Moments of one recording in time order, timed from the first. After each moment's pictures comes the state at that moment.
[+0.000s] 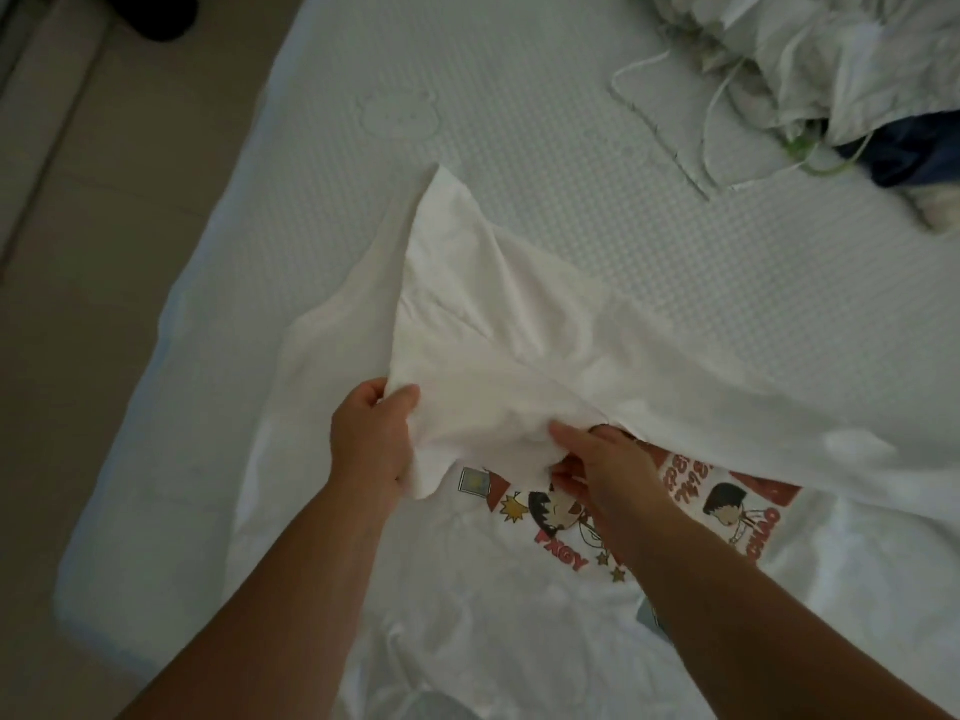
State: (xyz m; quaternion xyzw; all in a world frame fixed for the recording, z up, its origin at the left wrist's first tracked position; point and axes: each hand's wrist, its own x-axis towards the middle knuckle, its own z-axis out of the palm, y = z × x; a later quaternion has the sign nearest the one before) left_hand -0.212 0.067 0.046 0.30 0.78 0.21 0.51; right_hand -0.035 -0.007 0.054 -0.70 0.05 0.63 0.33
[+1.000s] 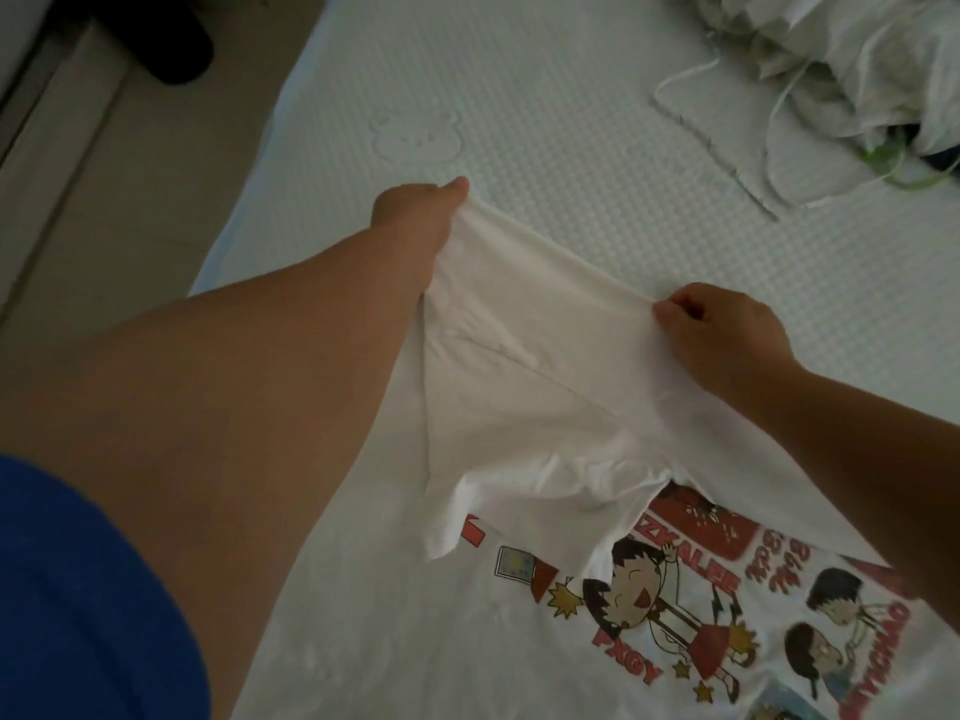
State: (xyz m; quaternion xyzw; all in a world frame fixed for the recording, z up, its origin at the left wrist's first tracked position) left_hand -0.148 0.283 0.014 0.43 0.71 0.21 0.51; right_hand 0.058 0.114 0.006 -0.84 -0.44 0.29 0.12
